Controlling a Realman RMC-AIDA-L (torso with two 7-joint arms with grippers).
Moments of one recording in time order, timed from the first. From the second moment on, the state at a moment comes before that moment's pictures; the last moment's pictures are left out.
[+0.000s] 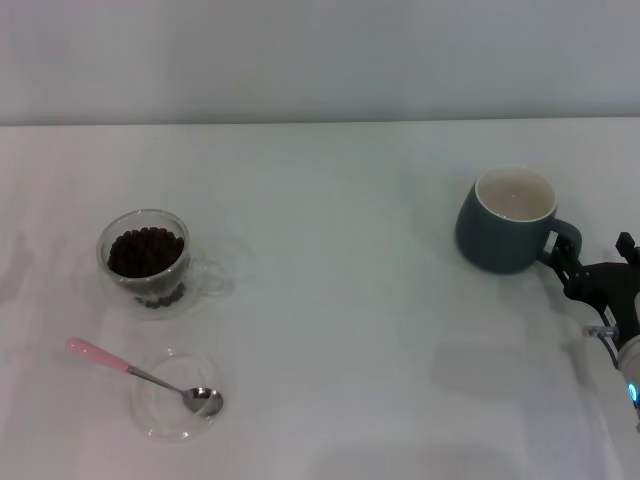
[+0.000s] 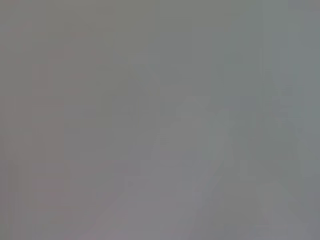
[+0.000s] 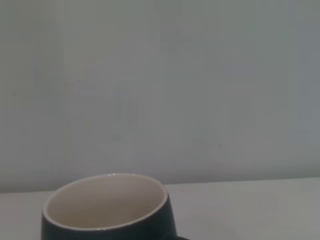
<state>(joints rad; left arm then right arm) -0.40 -2.08 0.53 0.05 -2.29 -1.30 2.65 0.24 2.01 -2.65 -0.63 1.59 -0.98 -0.36</state>
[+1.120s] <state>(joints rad) -0.39 -2.07 0.53 0.06 -2.29 -1.31 2.65 0.28 2.01 -2.63 -0.58 1.59 -0.97 -0.35</state>
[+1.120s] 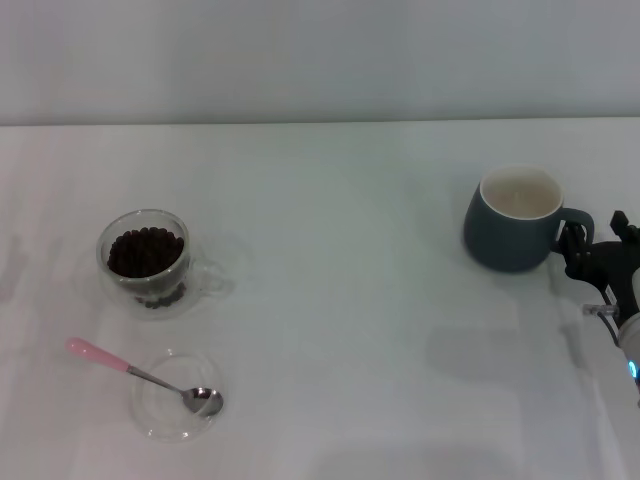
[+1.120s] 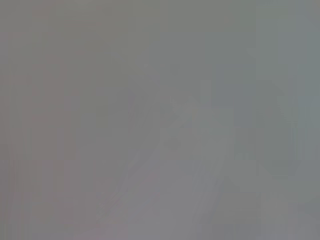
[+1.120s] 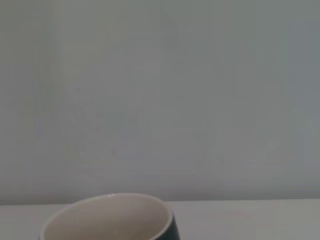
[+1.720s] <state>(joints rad) -0.39 -2.07 0.53 0.06 -2.29 -1.31 2.65 0.31 2.01 -2.63 -0.56 1.57 -0.95 -0.33</state>
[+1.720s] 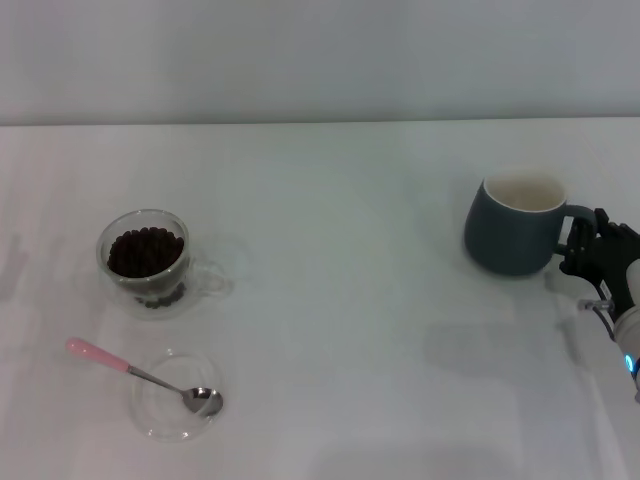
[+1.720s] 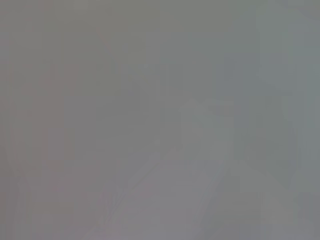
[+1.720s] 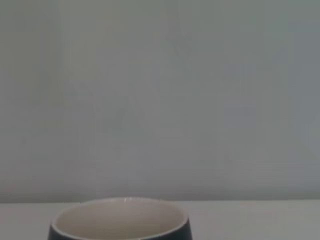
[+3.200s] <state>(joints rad) -0.40 -2.08 0.53 0.04 -2.32 -1.31 2.64 0.31 2.01 -2.70 -0.46 0.99 -0.97 0.00</state>
